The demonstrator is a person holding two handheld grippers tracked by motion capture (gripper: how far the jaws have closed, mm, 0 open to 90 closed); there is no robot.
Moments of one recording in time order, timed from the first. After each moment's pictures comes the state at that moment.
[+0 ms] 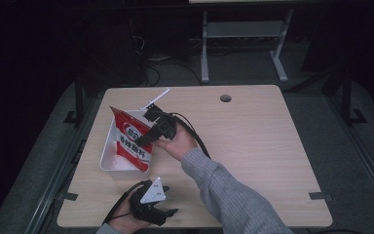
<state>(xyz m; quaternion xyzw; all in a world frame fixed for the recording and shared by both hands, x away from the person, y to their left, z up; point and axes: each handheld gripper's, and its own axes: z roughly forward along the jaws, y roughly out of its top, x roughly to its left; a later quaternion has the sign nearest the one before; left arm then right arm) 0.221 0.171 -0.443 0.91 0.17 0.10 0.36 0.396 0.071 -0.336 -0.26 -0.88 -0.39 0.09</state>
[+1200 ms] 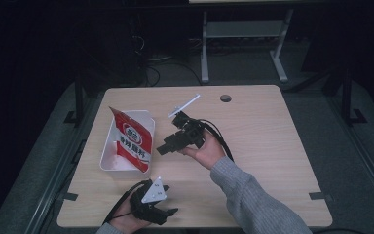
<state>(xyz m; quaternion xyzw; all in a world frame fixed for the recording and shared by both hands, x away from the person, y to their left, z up) 0.222 0.170 -0.444 0.91 0.18 0.10 0.35 0.371 -0.003 -0.338 -0.24 -0.87 -0.41 0.11</state>
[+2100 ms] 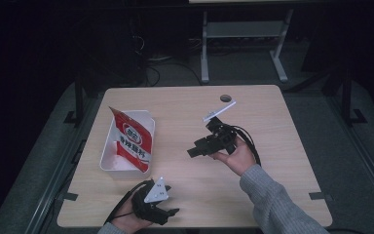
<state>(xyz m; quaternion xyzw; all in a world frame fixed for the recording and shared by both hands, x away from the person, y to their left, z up) 0.224 0.166 -0.447 0.92 0.17 0.10 0.35 0.364 -0.084 -0.358 -0.30 -0.86 -0.40 0.09</state>
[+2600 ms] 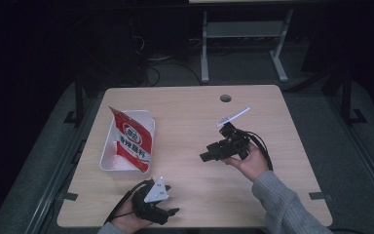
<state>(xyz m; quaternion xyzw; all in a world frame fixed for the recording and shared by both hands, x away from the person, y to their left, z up) 0.224 0.166 -0.447 0.92 0.18 0.10 0.35 0.353 -0.117 -0.371 -0.32 -0.86 -0.40 0.09</state>
